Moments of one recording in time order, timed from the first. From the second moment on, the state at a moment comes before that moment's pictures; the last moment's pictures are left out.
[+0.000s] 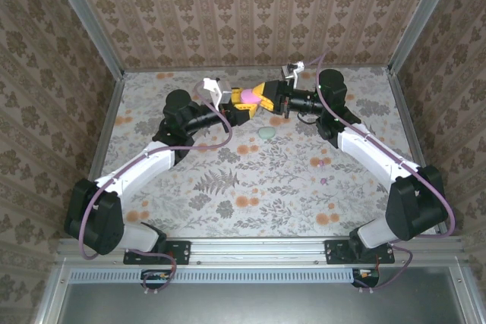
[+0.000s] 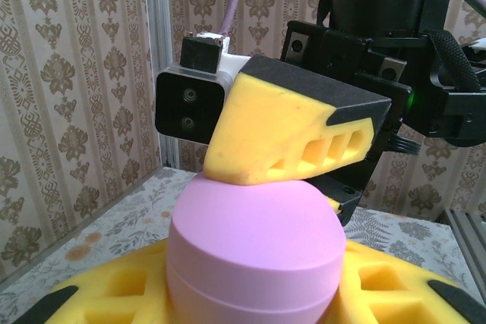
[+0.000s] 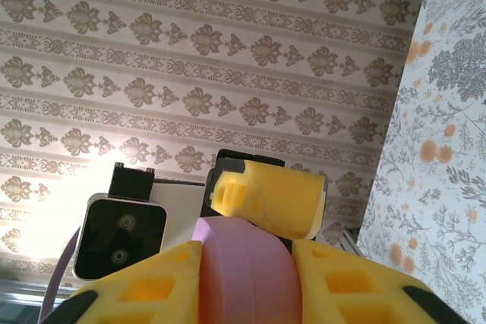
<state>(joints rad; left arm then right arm) -0.55 1.38 0.94 0.54 0.77 -0.10 0.36 1.47 1.12 0.38 -0.89 1.37</state>
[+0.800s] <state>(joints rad) -0.56 1.39 0.94 0.56 0.79 -0.12 0.35 1.24 1.20 -0.23 -0.71 0.53</state>
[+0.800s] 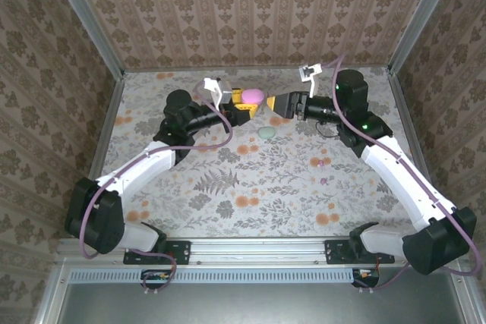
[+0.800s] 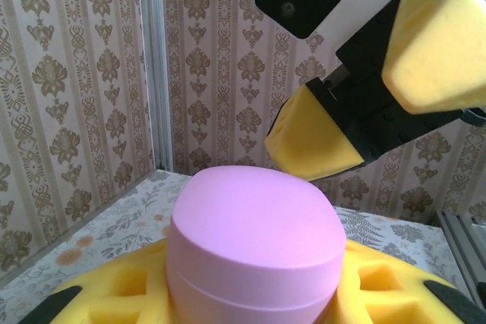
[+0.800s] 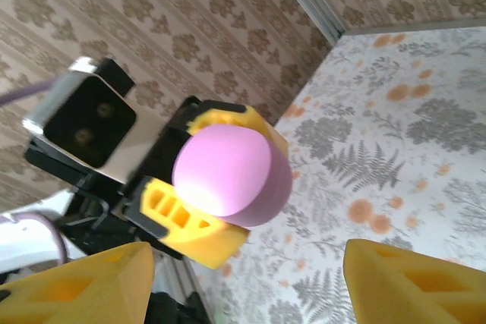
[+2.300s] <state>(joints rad) -0.56 1.41 0.95 0.55 0.83 -0.17 0.37 1.34 1.30 -0.31 -0.62 0.49</state>
